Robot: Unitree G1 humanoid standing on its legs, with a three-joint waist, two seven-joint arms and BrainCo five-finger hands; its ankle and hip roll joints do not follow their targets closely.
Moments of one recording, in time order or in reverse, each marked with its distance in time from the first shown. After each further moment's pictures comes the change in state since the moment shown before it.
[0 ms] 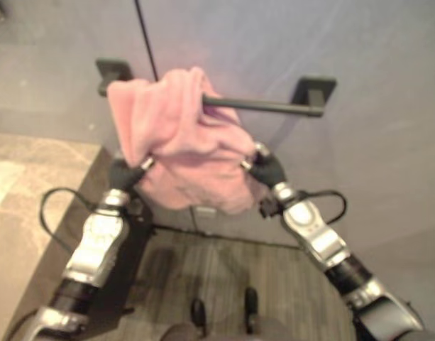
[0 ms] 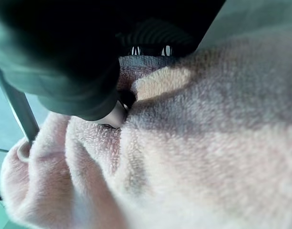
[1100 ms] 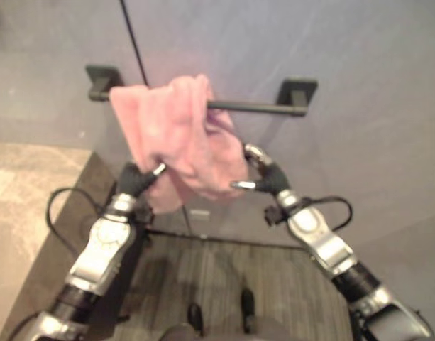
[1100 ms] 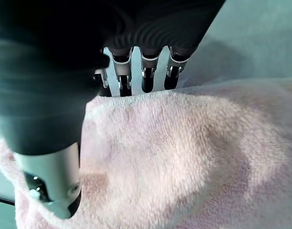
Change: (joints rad) left arm 0.034 -0.037 -0.033 -0.082 -0.001 0.020 0.008; right arm 0.063 -0.044 0.000 -0.017 -0.032 0.041 0.021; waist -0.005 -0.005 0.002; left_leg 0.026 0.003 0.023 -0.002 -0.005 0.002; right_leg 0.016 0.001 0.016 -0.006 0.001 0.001
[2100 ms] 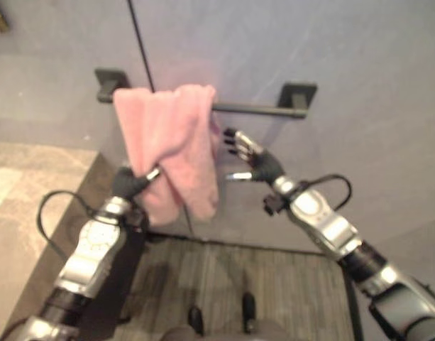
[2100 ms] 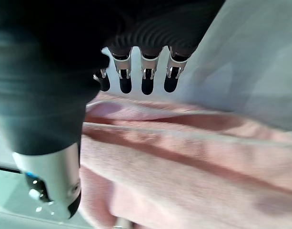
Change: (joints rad) left arm 0.031 0.044 0.030 0.029 -0.078 0.017 -0.081; right arm -0.204 -0.094 0.099 0.007 0.254 0.039 0.106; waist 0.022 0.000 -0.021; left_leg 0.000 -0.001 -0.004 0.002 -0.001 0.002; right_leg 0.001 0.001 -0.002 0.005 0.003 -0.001
